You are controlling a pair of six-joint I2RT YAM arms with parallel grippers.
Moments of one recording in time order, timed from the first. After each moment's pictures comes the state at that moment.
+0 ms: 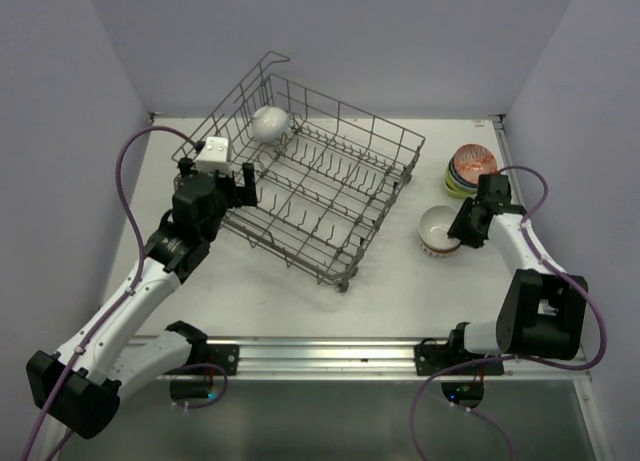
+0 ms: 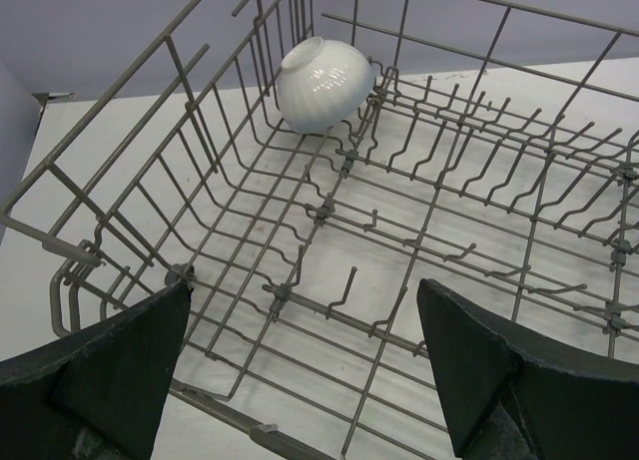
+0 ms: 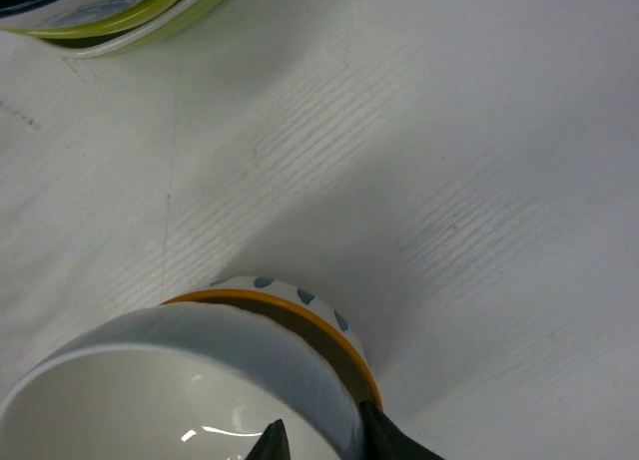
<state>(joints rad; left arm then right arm) -0.46 0.95 0.87 -0.15 -0.37 -0.09 -0.14 1.37 0.86 -0.58 0.02 0.39</state>
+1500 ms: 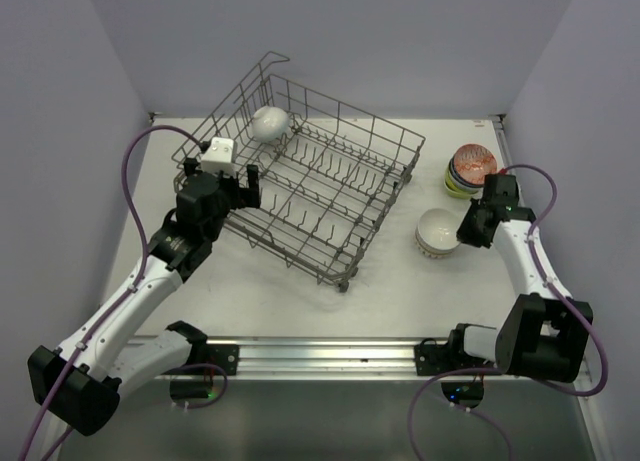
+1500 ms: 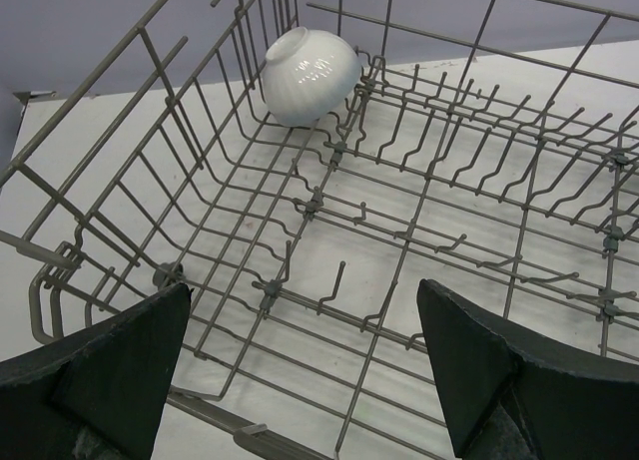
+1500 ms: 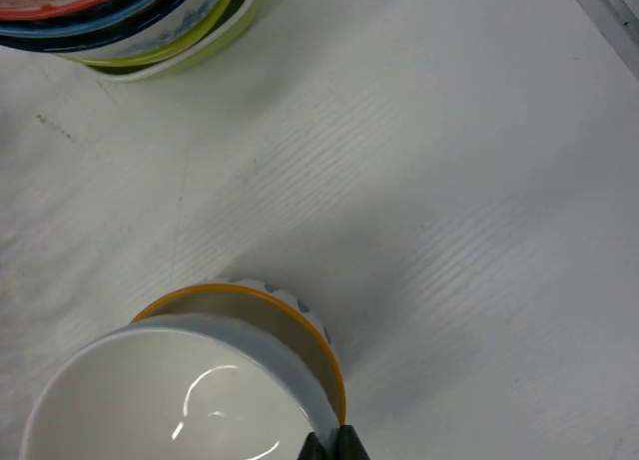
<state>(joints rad) -0.47 0.97 0.87 -0.15 -0.35 -0.09 -0.15 1.25 0.89 -0.68 0.04 0.36</state>
